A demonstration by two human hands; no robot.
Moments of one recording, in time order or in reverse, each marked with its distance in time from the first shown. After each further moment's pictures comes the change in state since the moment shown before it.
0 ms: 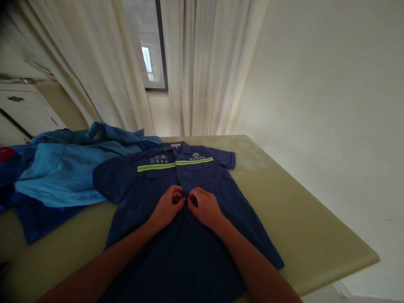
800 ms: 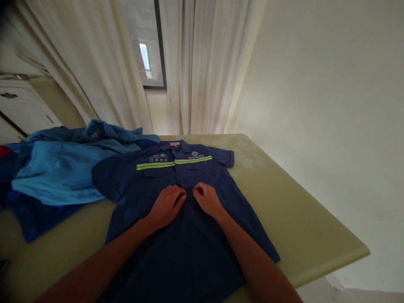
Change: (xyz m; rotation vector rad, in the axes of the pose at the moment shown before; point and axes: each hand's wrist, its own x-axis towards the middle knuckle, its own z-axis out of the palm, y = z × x) left_hand -0.006 0.008 -0.012 0.815 -0.062 0.406; right_hand 0.009 0.028 0.007 0.289 0.013 0.288
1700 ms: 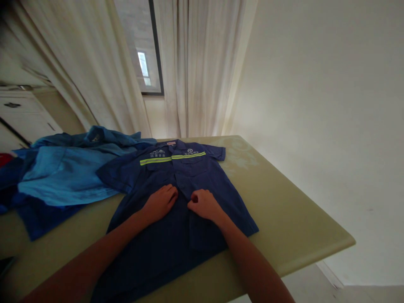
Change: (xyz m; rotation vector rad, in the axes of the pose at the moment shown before) left_hand 0.006 -0.007 -0.012 0.175 -0.152 0.011; right_hand -0.026 -0.025 -0.020 -0.368 -0.166 -0.029
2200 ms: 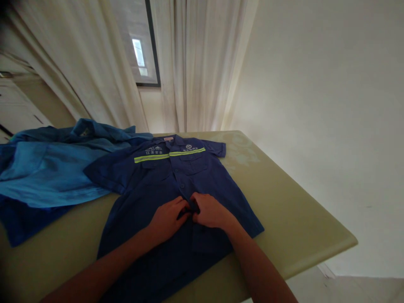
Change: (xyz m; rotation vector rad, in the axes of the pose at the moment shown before) left_hand -0.014 0.057 0.007 -0.279 -0.147 -0.060; right_hand -0.020 0.012 -0.017 0.004 -0.169 -0.107
